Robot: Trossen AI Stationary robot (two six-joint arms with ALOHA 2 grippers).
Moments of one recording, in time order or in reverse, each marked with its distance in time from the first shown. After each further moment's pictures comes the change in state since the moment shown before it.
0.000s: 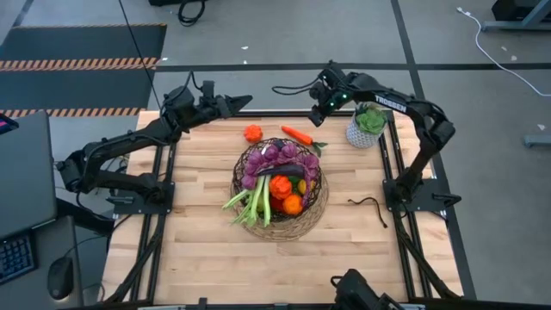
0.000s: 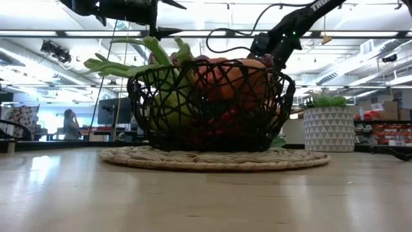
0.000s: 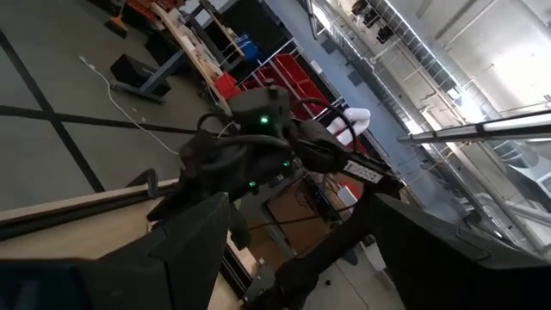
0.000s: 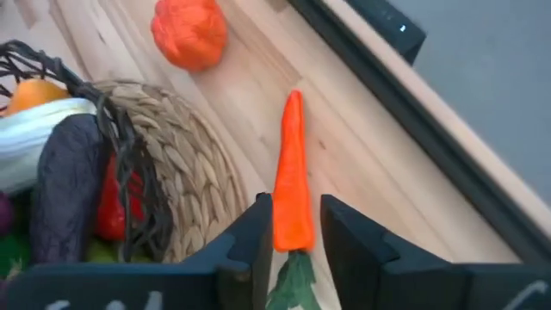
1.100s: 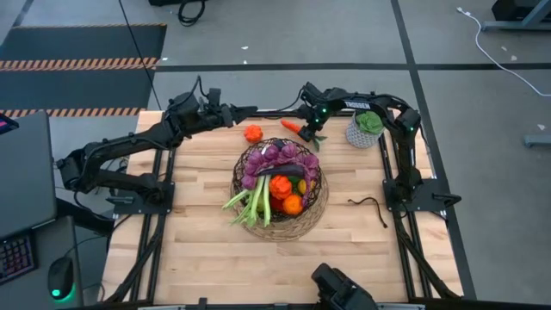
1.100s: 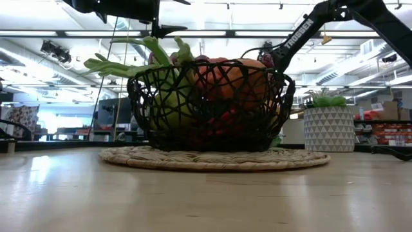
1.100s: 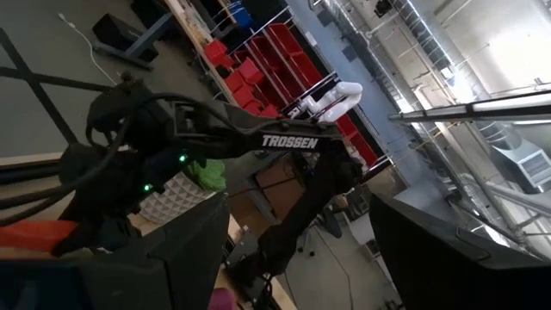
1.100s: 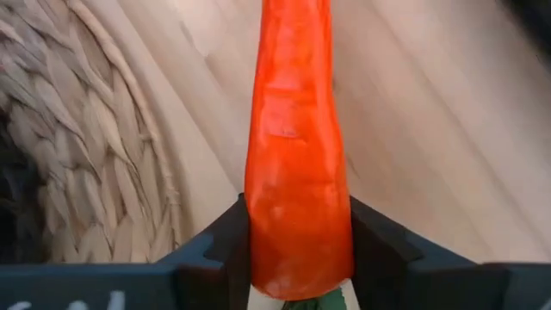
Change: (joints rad) left arm -0.082 0.000 0.000 -0.037 0.000 -0.038; right arm 0.027 0.331 0.000 0.065 0.001 -0.058
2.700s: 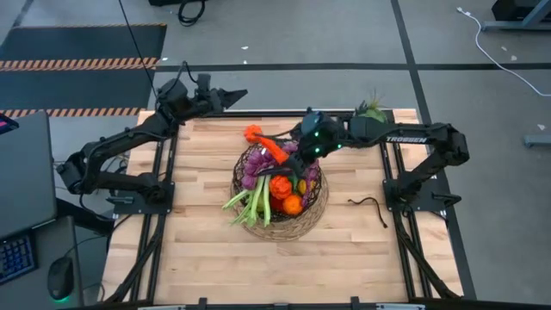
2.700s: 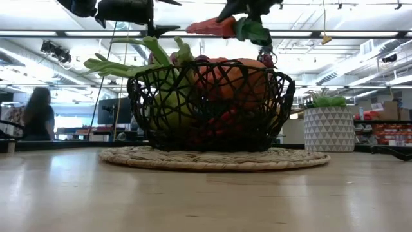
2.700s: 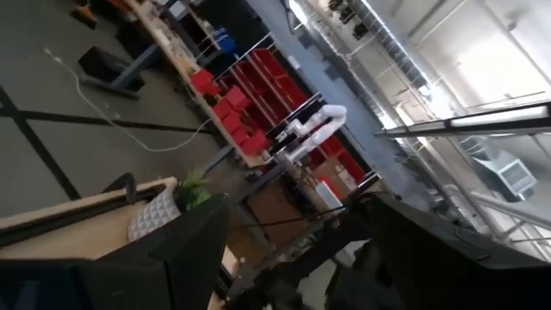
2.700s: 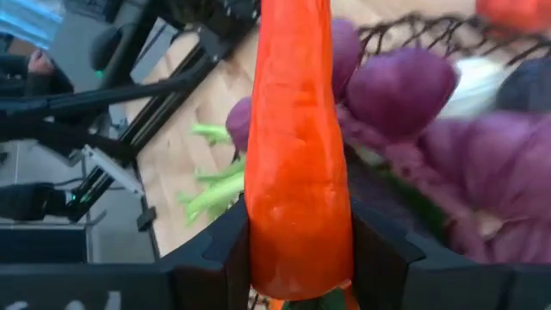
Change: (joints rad) left arm 0.183 0.000 0.019 0.070 0.168 -0.001; right arm 0.626 -0.514 0.001 0.078 0.149 0.762
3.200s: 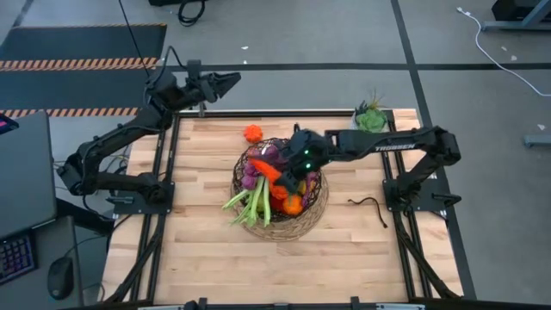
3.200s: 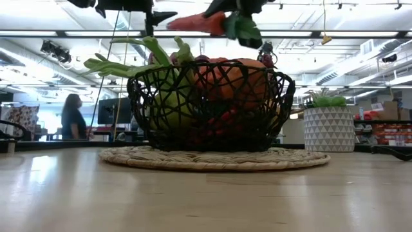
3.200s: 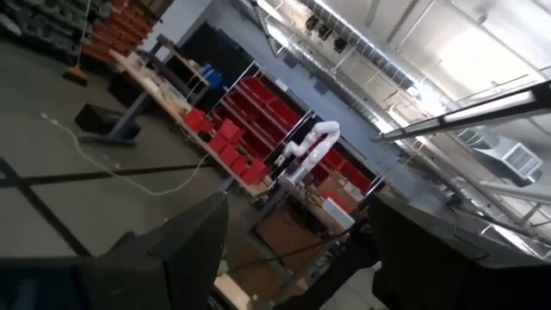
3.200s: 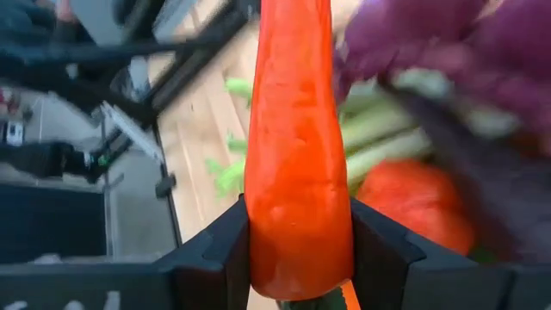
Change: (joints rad) left arm 0.062 -0.001 0.116 -0.027 0.021 0.119; right arm 0.106 0.091 0.000 0.088 -0.036 0.018
